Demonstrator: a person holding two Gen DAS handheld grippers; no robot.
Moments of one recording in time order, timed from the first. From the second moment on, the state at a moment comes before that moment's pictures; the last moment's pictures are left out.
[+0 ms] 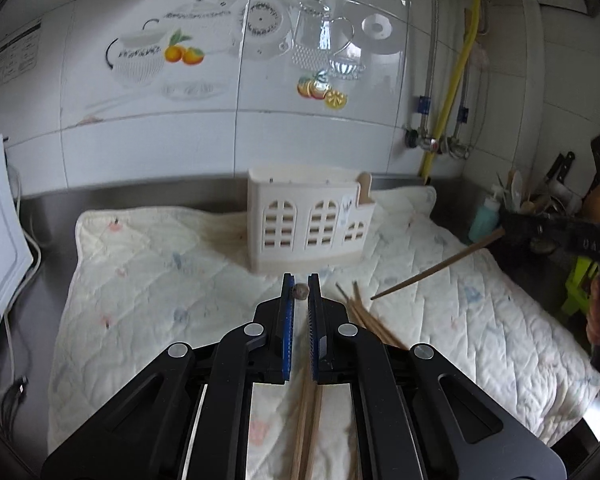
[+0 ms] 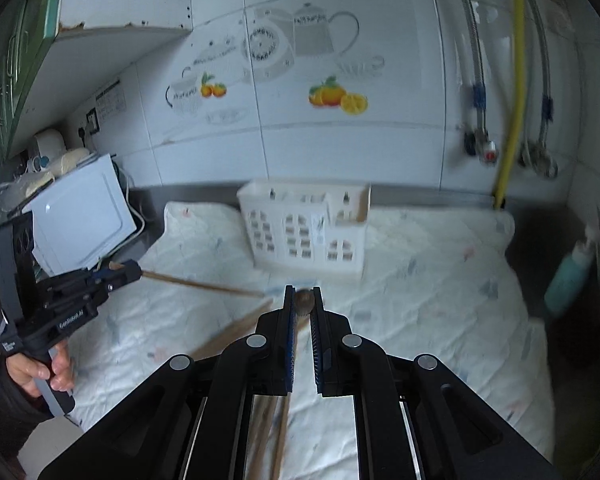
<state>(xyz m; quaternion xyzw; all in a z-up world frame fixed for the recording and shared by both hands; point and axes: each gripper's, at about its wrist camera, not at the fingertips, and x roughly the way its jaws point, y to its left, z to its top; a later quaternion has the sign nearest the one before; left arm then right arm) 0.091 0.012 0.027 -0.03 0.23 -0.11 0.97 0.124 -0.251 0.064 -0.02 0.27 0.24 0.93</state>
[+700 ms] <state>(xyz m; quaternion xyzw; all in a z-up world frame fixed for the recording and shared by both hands) 0.188 -0.005 0.181 0.00 0.10 -0.10 0.99 0.234 -0.241 0.160 -0.05 0.23 0.20 0.95</state>
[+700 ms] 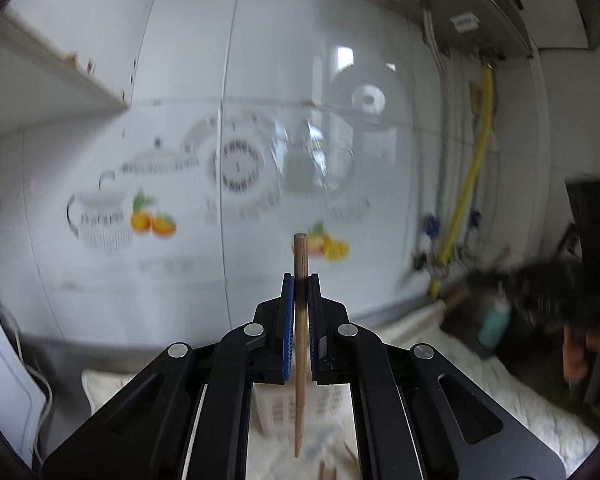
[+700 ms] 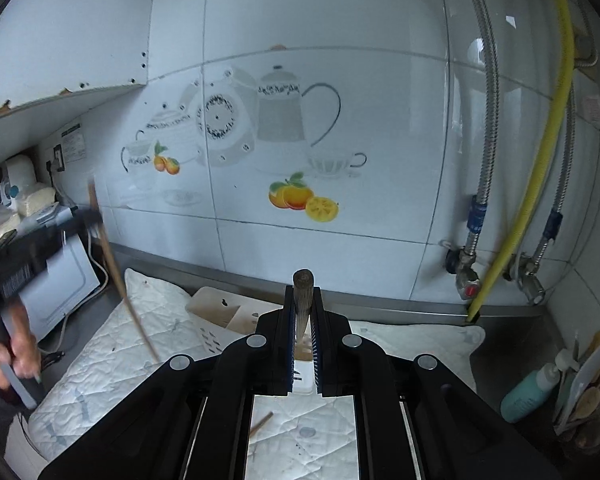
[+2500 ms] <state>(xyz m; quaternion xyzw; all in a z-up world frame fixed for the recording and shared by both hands) 0.062 0.013 -0.068 0.02 0.38 -0.15 0.91 0.048 -0.238 -0.052 -0.02 0.35 0.22 0.91</state>
